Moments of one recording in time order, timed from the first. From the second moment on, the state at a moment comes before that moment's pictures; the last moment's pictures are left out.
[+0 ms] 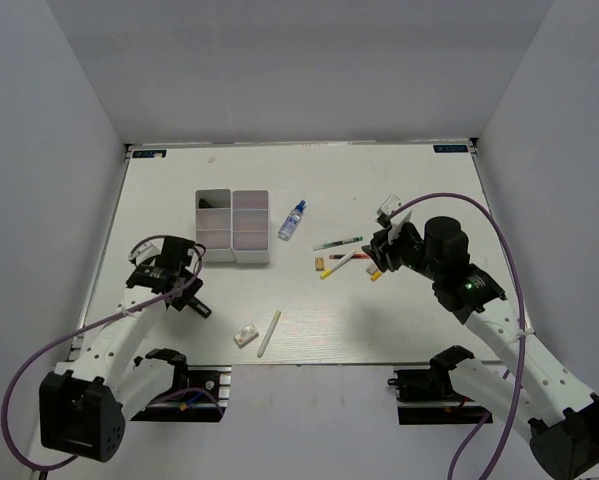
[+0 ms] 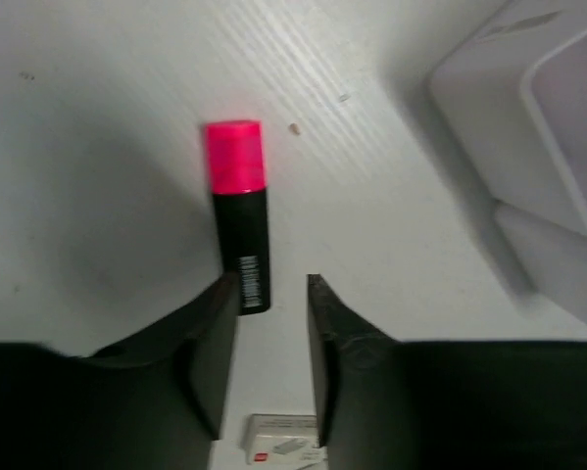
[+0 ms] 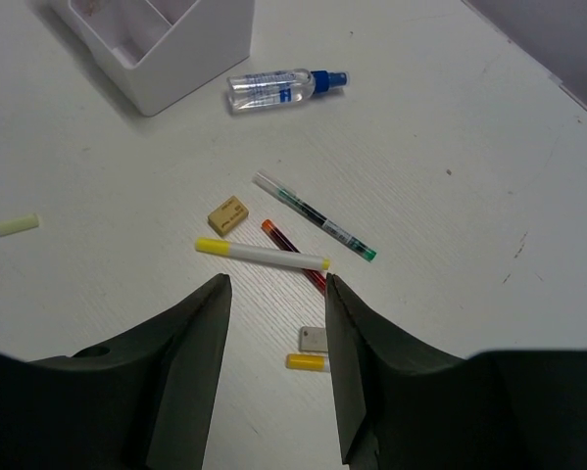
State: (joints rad) left arm -0.22 0.95 0.67 -0.82 -0.35 -1.05; right arm 0.49 0.83 0.72 -0.24 -0.30 -0.27
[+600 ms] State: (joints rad) left arm -0.21 1.29 0.62 -0.70 -0.38 -1.13; right arm 0.52 0.81 0.72 -0.24 -0.27 -0.27
